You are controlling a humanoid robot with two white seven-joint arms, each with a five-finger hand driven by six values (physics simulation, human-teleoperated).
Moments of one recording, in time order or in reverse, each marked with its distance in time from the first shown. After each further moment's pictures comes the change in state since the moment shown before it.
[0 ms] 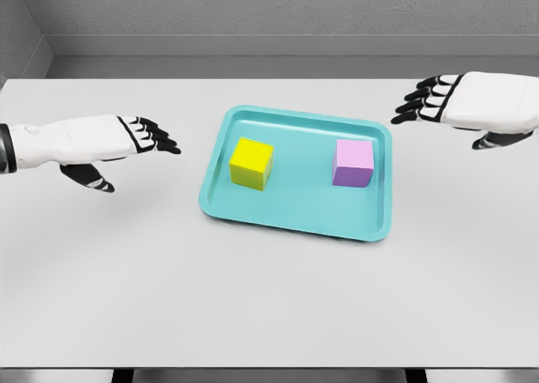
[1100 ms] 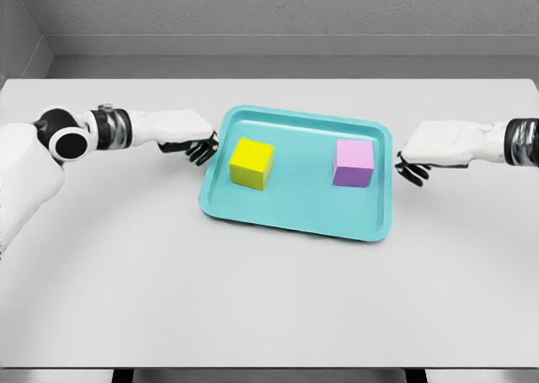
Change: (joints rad) left arm -0.233 -0.473 -0.152 0.556 -0.201 0.000 0.000; right arm -0.038 0.185 0.222 0.236 0.136 0.000 0.000
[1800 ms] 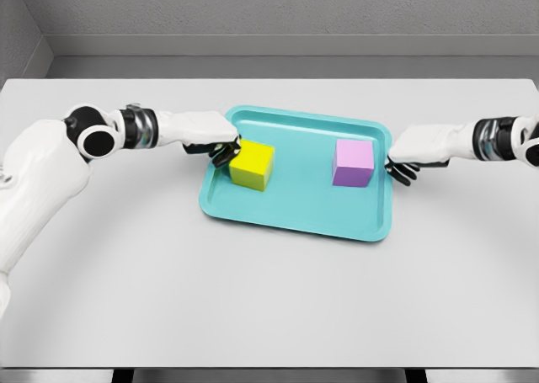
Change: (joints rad) left arm -0.026 -0.064 -0.044 0.016 0.003 0.007 0.000; right arm -0.091 0.135 0.117 0.236 0.053 0.000 0.000
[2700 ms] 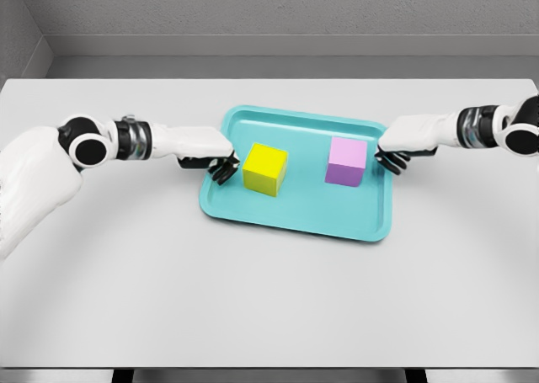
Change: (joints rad) left arm -0.015 0.068 -0.146 -0.021 0.146 -0.005 0.005; right arm -0.066 0.087 0.029 0.114 0.023 0.000 0.000
